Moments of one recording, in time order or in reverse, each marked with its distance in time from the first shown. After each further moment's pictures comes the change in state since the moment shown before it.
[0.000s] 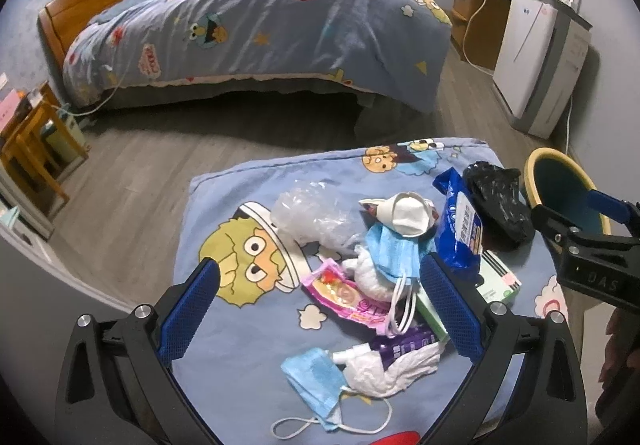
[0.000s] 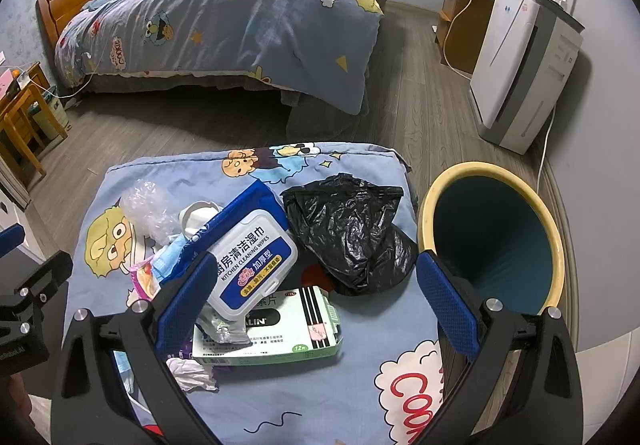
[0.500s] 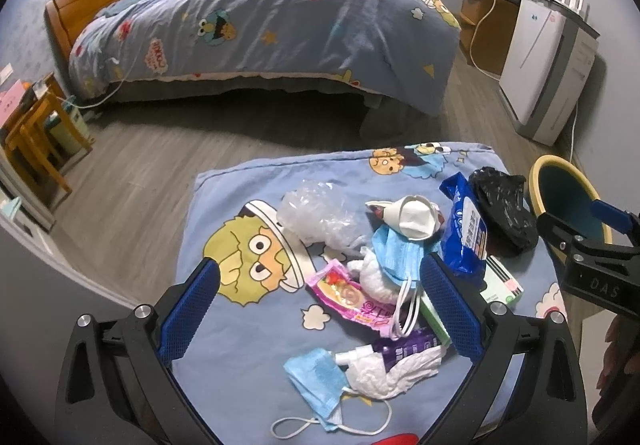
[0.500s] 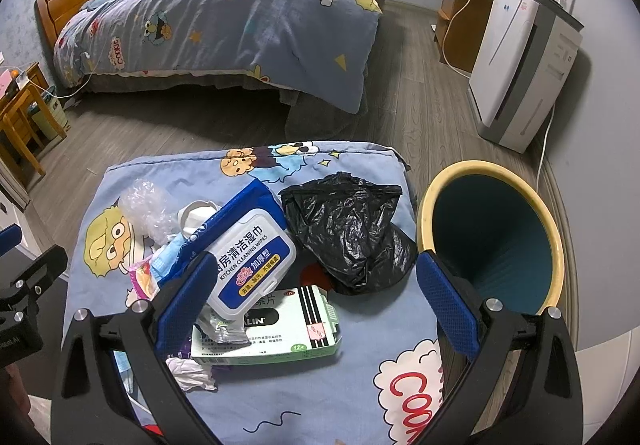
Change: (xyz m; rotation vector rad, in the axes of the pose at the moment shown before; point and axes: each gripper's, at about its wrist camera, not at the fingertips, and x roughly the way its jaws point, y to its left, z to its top) left arm 0.000 0.004 0.001 -0.024 0.001 0.010; right arm 0.001 -0.003 0.001 0.001 0.005 0.001
